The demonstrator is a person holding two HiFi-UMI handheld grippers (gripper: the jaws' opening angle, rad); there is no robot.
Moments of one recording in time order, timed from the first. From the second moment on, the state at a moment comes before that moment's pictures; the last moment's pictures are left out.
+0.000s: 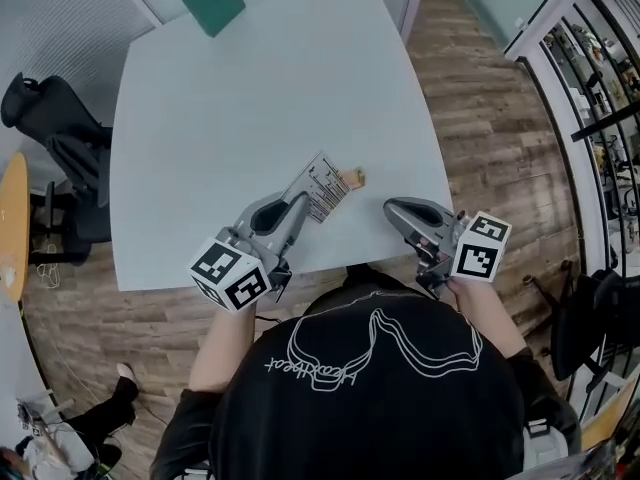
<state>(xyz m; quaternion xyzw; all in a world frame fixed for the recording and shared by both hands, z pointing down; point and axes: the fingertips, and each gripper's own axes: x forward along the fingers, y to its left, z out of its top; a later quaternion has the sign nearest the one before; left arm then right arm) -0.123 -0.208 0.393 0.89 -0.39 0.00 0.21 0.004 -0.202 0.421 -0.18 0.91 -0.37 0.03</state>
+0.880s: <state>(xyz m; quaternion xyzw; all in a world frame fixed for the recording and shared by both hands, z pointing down) -0.104 -0.273 0.402 0.96 -0.24 0.05 0.12 0.007 -0.248 0.454 -0.20 0.89 -0.41 0.00</state>
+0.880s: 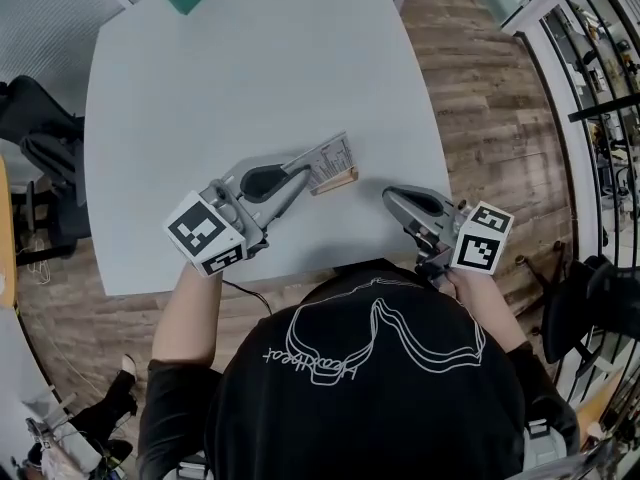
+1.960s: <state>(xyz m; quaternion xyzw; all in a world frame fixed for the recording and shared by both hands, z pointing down) -0.100 -0.284 0.451 0.97 -0.17 0.07 0.12 0.004 -0.257 0.481 -0.20 0.88 -0.43 -0.03</state>
